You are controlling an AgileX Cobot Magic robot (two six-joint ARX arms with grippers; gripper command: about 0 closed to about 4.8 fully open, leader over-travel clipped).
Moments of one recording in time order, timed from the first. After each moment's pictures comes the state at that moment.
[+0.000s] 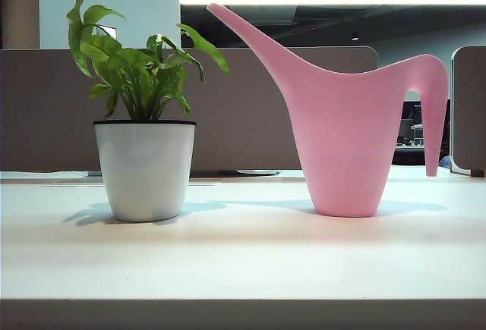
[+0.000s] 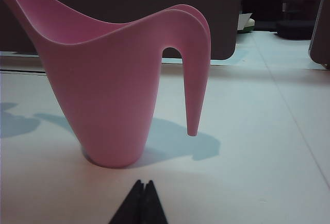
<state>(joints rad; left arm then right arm) -0.01 0.00 0.00 -0.09 0.23 -0.03 0.12 0.00 0.01 0.01 -0.02 0.01</state>
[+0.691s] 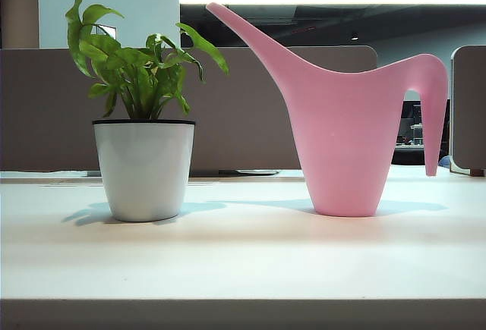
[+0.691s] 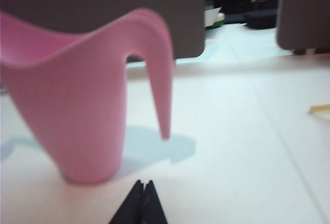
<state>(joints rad) -0.01 0.00 0.10 -0.10 0.22 -0.06 0.12 0.00 0.06 -0.02 0.10 0.10</state>
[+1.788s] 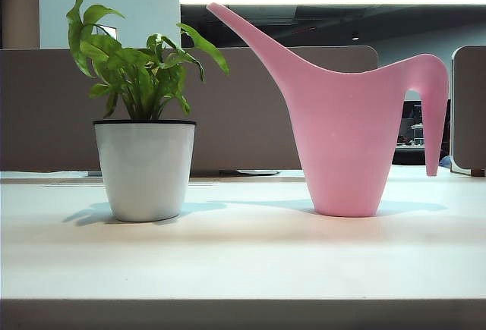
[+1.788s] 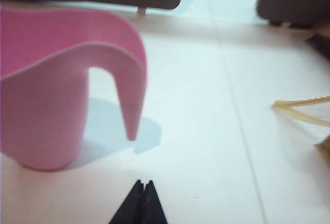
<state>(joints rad) -0.01 0.48 0.71 -0.51 0.43 0.03 0.12 0.73 0.61 -0.22 0.17 -0.06</state>
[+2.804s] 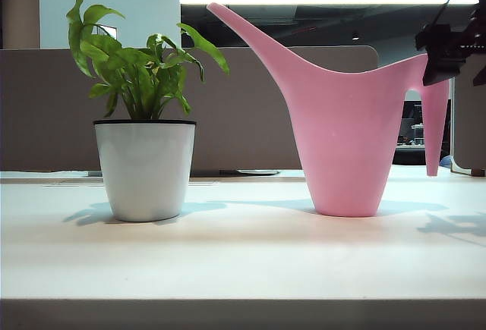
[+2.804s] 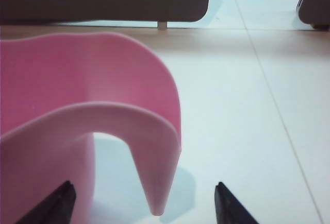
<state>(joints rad) -0.07 0.48 0.71 -0.48 0.47 0.03 0.12 1.20 0.62 0.30 0.13 0.03</state>
